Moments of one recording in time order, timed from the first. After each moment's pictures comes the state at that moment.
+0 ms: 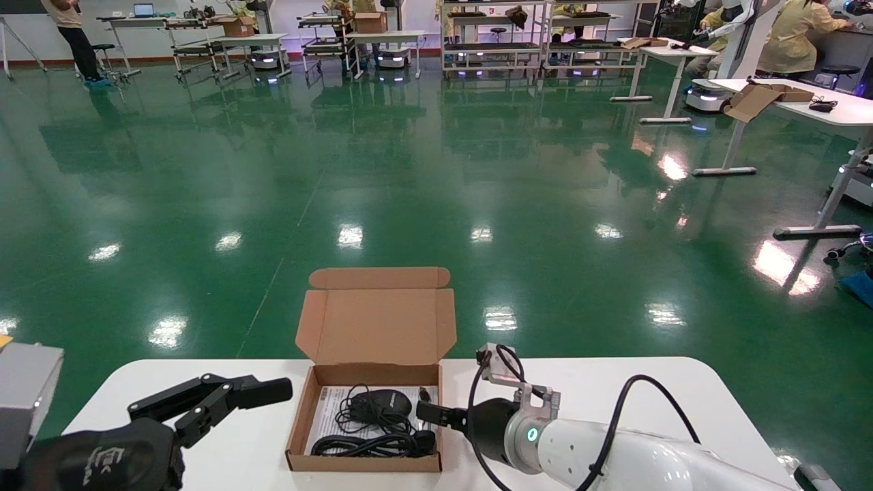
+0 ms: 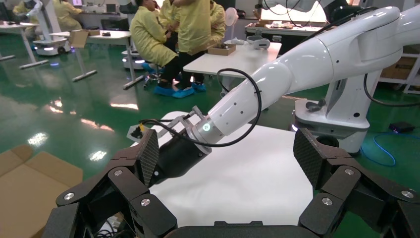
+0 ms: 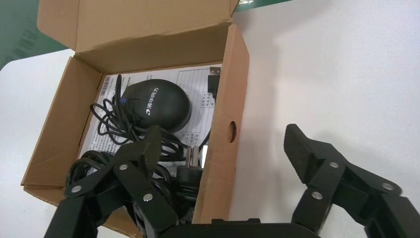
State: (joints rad) left arm -1.03 0.53 0.38 -1.18 0.60 1.36 -0.11; right arm 1.58 -1.37 -1.58 0.58 -1.27 -0.31 1.61
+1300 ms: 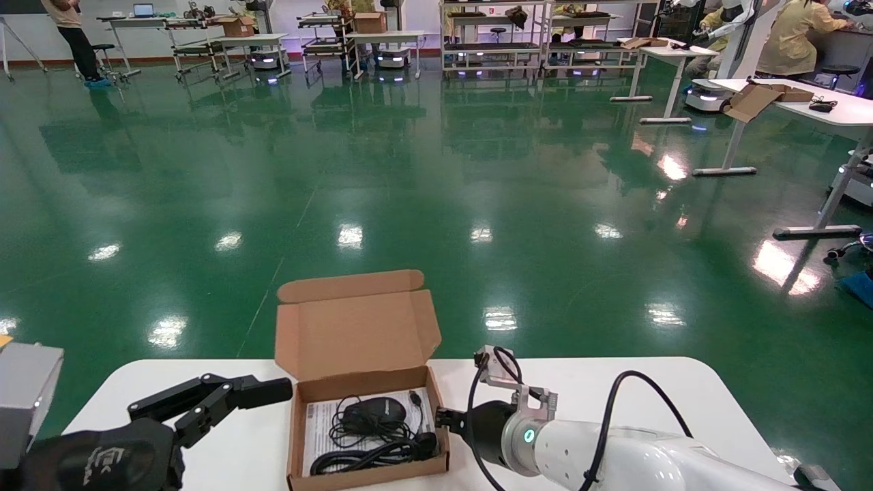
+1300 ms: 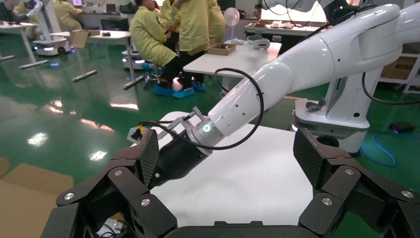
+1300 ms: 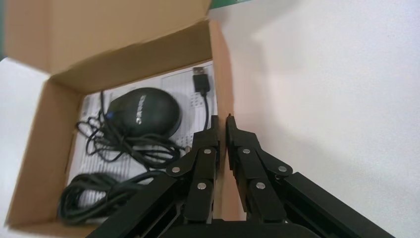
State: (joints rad) left arm -1.03 0.53 0.38 -1.18 0.60 1.36 -0.11; right arm 1.59 -1.37 -1.62 0.61 -1.36 -0.31 1.73
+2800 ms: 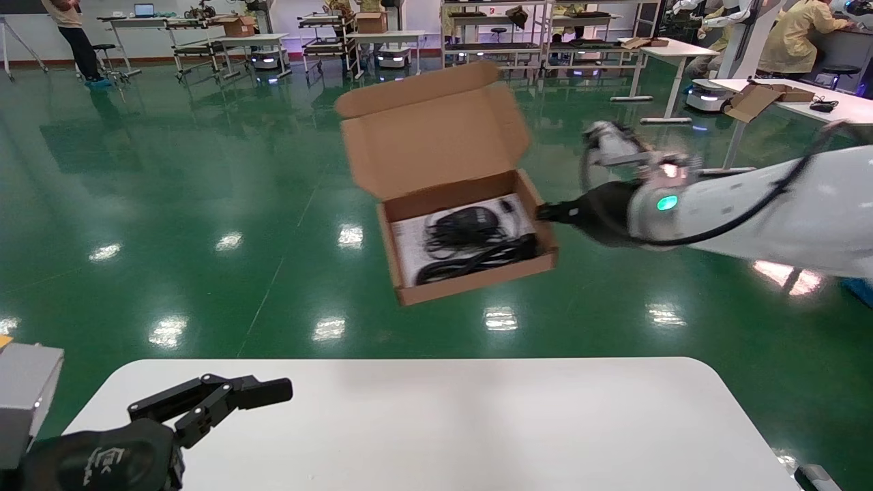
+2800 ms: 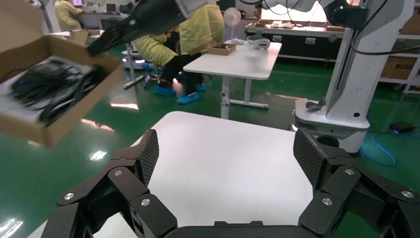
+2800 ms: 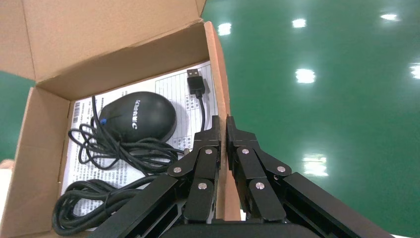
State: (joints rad) left arm -1.03 0.53 0.38 -1.18 0.60 1.36 -0.11; right arm 1.99 -1.25 -1.41 0.37 -1.24 -0.58 1.27
